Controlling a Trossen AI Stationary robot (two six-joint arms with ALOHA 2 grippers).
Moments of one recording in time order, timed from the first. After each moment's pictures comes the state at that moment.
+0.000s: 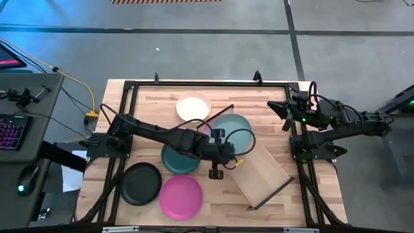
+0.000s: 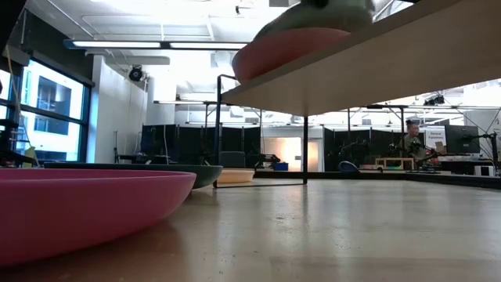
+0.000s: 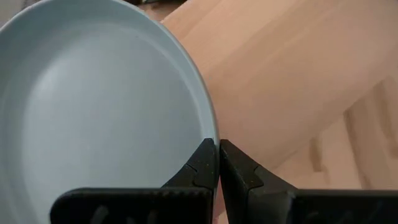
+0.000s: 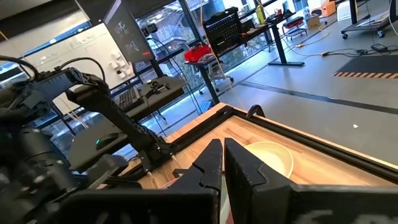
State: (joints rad) left arm -0.26 2.03 2.03 -0.91 -0.32 -0.07; right arm 0.09 0.52 0.75 -0.29 0.49 0.46
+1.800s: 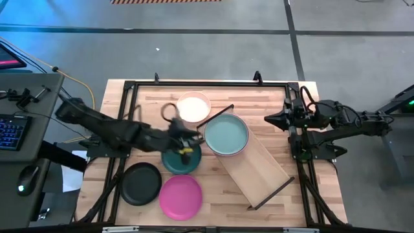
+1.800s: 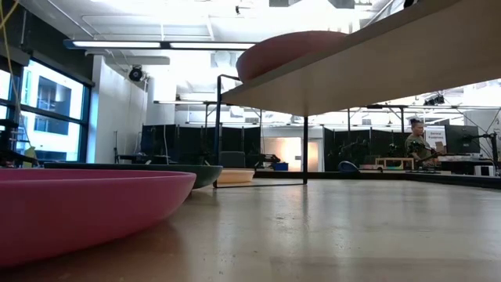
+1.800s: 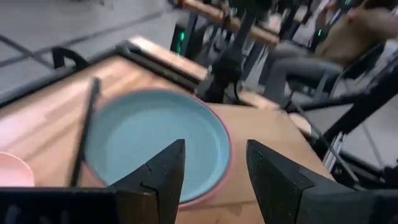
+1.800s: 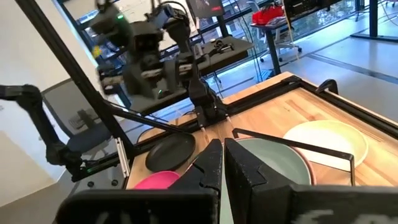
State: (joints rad) left arm -0.35 1.29 1.14 -0.21 -0.59 -0.54; right arm 0.09 0.53 0.75 -0.32 0.15 0.40
